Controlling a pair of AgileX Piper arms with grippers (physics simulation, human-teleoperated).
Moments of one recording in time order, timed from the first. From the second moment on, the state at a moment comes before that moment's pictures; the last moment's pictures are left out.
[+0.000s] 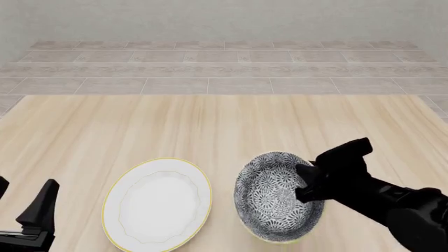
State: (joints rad) left arm -0.04 0.02 0.00 -0.03 0.05; right arm 0.44 1.18 -0.38 -0.16 0.01
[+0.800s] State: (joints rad) left arm -0.04 0.04 0.00 -0.04 0.05; right arm 0.54 1.24 -0.67 0.05 0.19
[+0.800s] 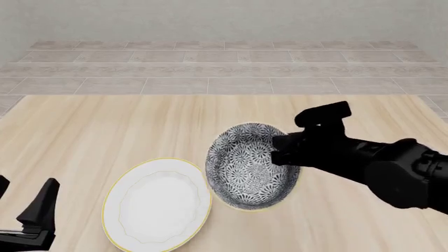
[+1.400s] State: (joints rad) left arm -0.04 0.01 0.00 -0.03 0.05; right arm 0.66 1.39 -0.83 0.06 0.28
